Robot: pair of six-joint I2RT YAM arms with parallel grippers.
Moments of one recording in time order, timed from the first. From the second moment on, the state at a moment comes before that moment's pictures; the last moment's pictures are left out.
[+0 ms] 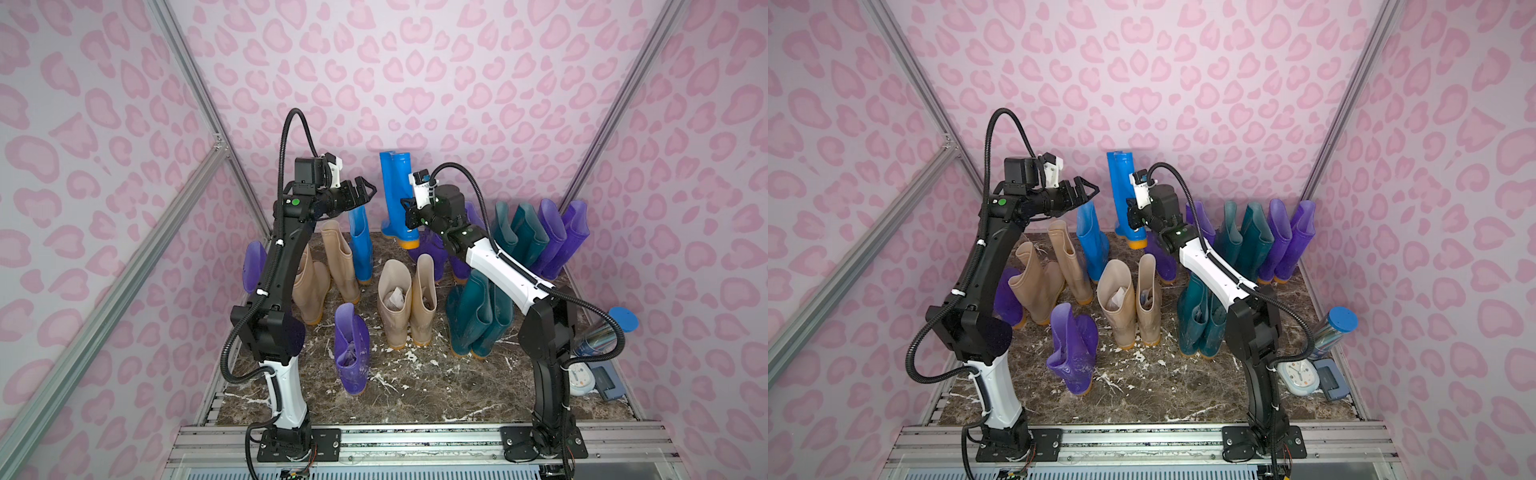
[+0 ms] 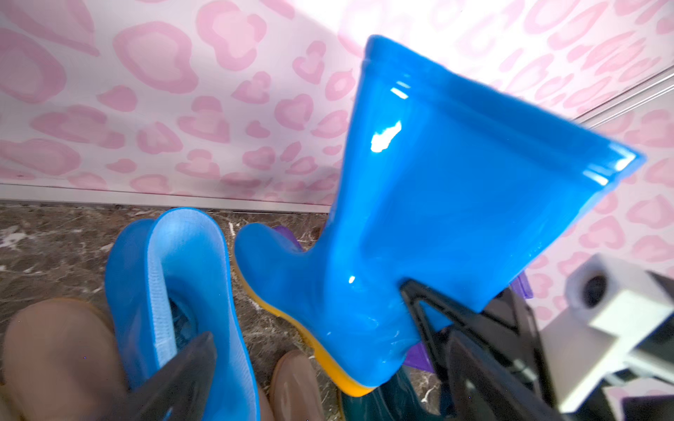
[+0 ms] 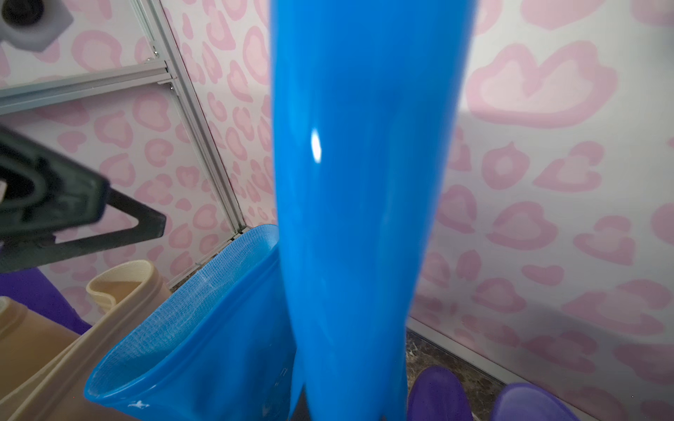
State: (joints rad) left arm -0.16 1.99 2.28 -0.76 0.49 -0.52; right arm 0.55 2.09 1.99 -0.06 -0.09 0.07
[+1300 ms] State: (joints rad) left arm -0.12 1.71 1.83 -0.64 0.55 -0.47; right arm 0.63 2.32 2.27 -0.25 0.07 0.00
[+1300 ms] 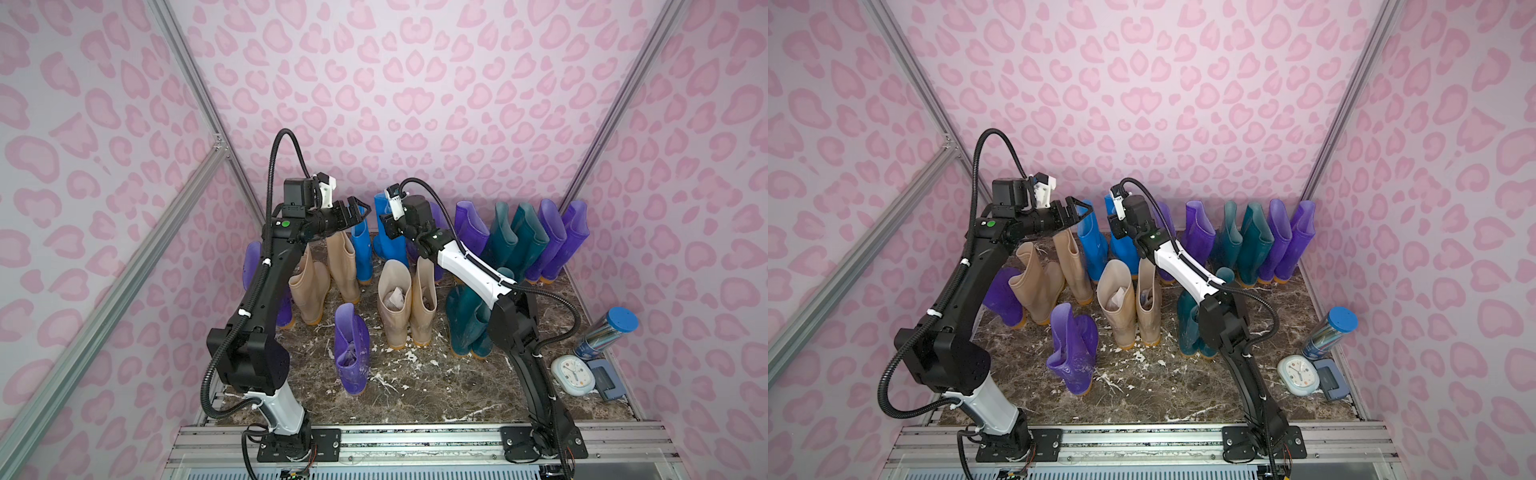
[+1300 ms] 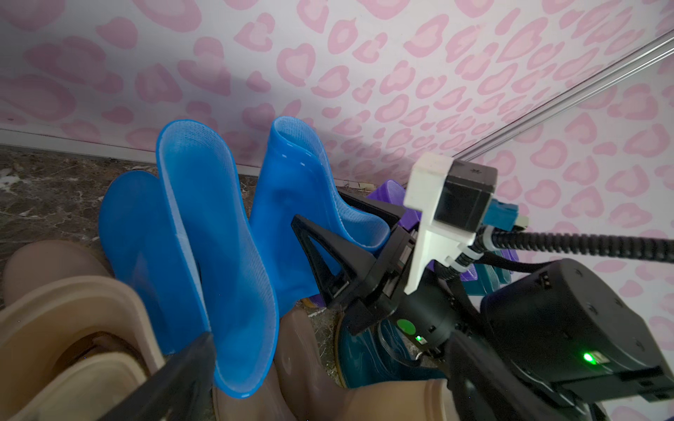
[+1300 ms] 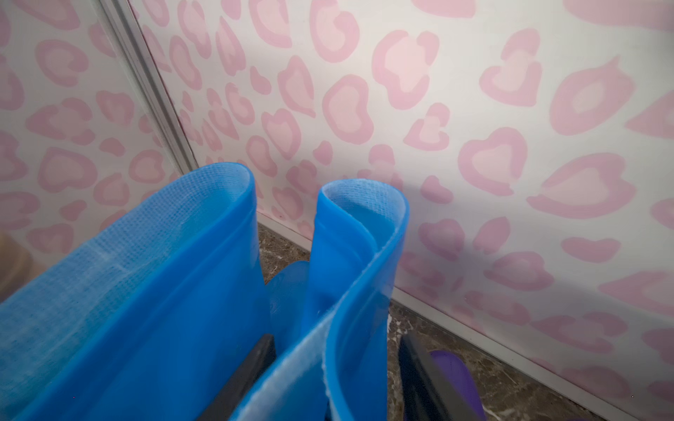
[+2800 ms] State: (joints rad) left arm -0.25 1.91 2.20 -1.07 0.17 -0.26; right arm 0.59 2.32 2.42 -0.56 0.13 0.13
